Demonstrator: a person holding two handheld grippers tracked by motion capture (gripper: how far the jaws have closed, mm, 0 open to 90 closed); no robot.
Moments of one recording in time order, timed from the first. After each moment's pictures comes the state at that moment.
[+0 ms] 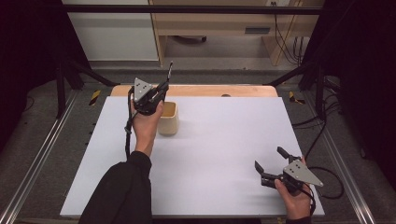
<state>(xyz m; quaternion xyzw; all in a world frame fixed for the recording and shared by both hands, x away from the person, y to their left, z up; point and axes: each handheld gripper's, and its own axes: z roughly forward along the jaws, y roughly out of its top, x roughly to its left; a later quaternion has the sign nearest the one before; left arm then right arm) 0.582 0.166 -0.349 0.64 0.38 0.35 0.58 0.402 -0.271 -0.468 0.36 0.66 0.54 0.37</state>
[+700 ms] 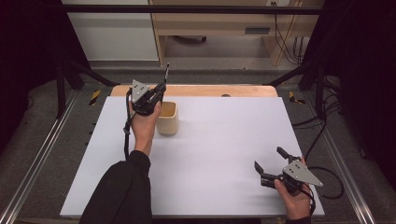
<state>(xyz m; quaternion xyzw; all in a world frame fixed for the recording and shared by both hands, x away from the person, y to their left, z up) 0.591 0.175 -0.366 0.63 0.39 0.35 0.58 0.402 -0.270 -0.468 0.36 0.66 0.54 0.37</state>
